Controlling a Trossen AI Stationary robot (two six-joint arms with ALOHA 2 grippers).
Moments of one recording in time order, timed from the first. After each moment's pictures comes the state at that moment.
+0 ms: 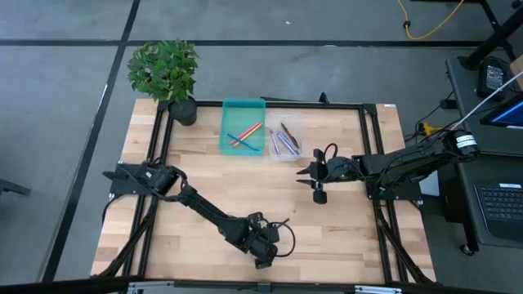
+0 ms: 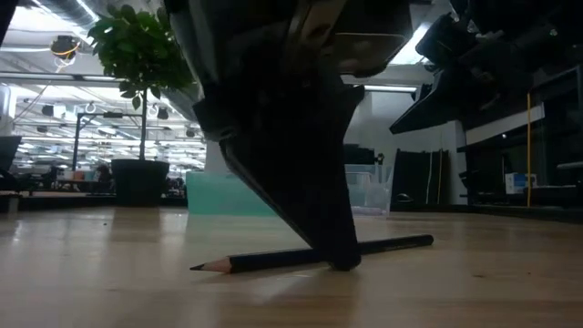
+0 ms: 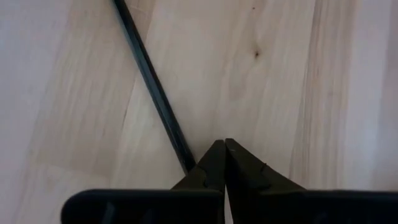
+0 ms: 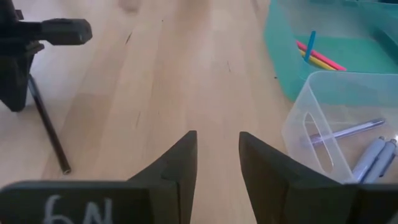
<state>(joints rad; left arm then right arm) -0.50 2.26 1.64 -0.56 -0.28 -0.70 0.12 1.15 0.44 0.17 0.18 0.00</state>
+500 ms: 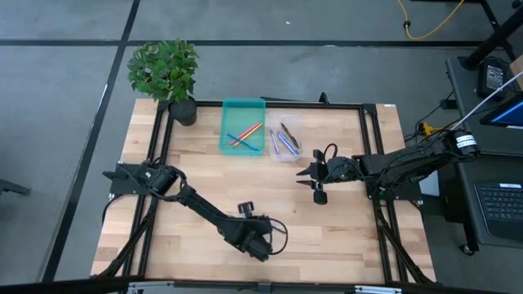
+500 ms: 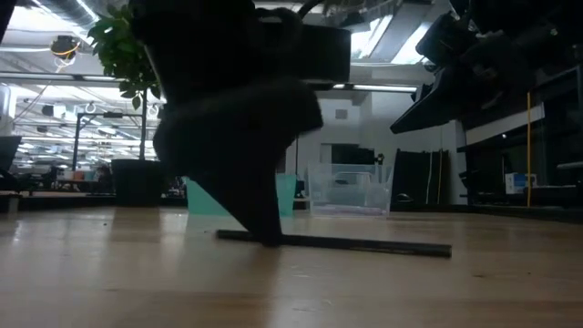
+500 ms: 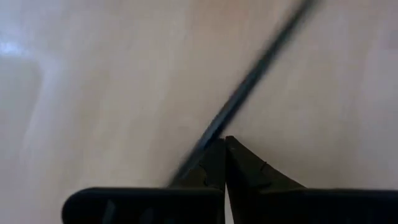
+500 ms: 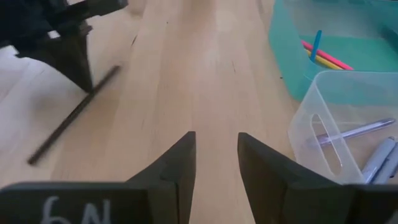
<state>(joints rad) -0.51 2.26 1.64 -0.82 -0.48 -0.75 0.12 1.15 0.44 0.18 0.15 0.02</state>
